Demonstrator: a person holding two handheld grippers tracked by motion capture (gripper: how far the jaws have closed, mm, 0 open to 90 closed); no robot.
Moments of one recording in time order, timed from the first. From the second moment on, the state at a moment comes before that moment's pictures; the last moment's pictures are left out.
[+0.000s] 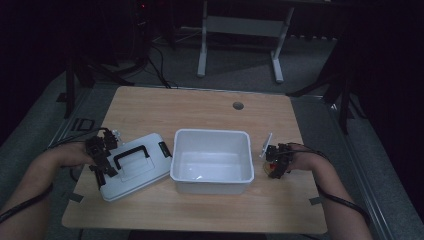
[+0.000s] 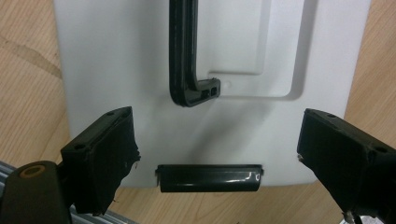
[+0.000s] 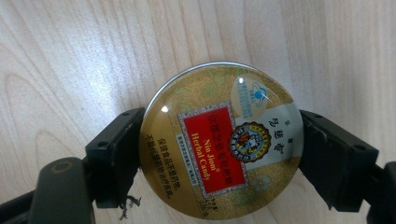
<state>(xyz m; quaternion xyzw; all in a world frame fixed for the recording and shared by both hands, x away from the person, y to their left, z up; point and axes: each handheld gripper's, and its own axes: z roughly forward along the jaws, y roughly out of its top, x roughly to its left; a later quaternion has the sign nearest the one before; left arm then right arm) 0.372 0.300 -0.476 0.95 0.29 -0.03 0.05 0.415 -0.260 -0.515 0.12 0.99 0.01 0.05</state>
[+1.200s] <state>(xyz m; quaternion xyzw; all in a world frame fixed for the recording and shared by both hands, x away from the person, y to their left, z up) 0.370 0.293 -0.466 0.96 0.29 -0.02 0.05 0.372 -0.214 -0.381 0.10 0.99 0.03 0.07</state>
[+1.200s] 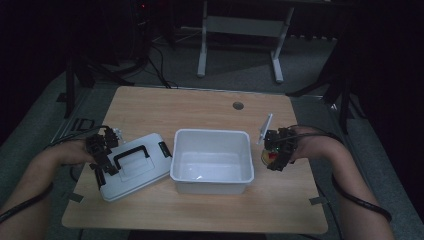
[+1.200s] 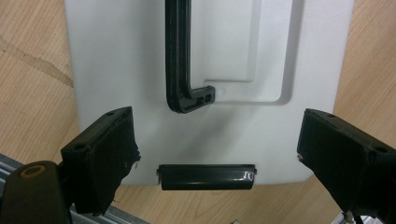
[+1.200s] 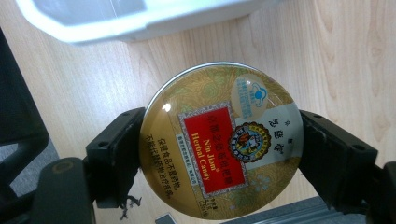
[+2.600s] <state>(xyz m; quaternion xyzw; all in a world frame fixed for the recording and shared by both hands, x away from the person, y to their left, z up) 0.372 0.294 -0.467 0.96 0.29 -0.02 0.04 0.384 -0.108 -0.406 0.03 1.00 0.04 0.05</state>
